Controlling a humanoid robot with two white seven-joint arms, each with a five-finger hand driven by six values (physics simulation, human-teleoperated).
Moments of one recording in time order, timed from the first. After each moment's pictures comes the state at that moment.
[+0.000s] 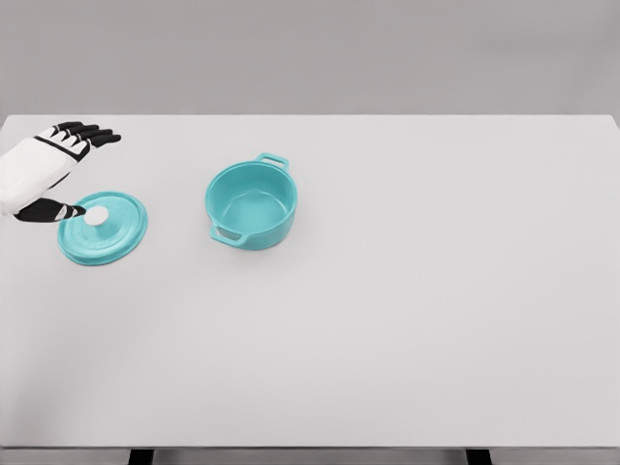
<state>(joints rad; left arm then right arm) -0.21 0.65 0.05 -1.47 -0.61 -0.61 -0.30 0.06 0.00 -0.30 0.08 0.25 -0.01 0.09</state>
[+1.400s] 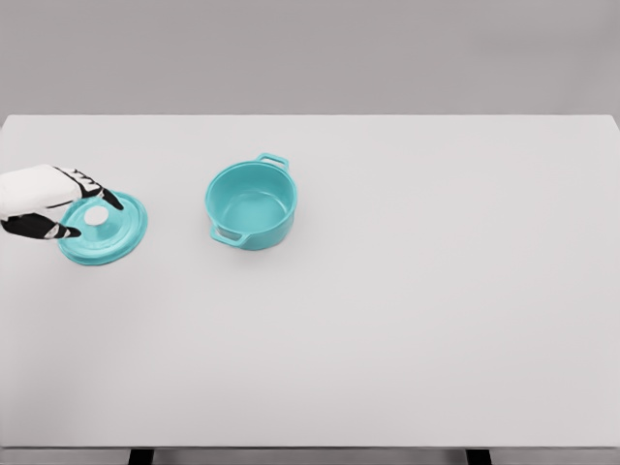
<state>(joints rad) -0.43 0.94 -0.35 -1.37 -0.26 -0.61 -0.61 0.06 0.00 -0.30 0.08 0.25 -0.01 0.09</state>
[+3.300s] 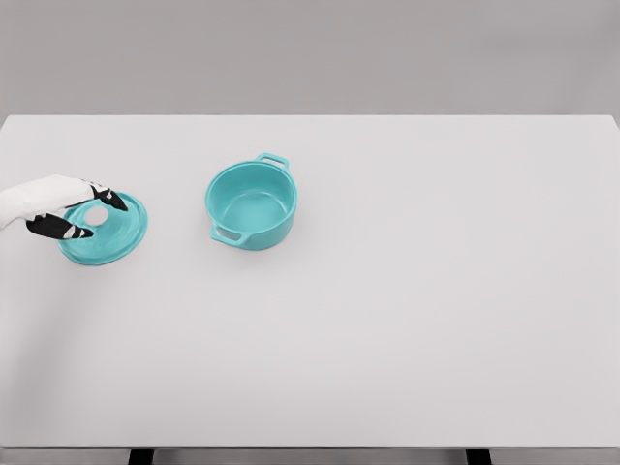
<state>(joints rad) -0.52 0.76 -0.35 -1.08 -0.41 -0.61 -0.61 0.06 0.00 -0.30 0.08 0.25 -0.01 0.09</state>
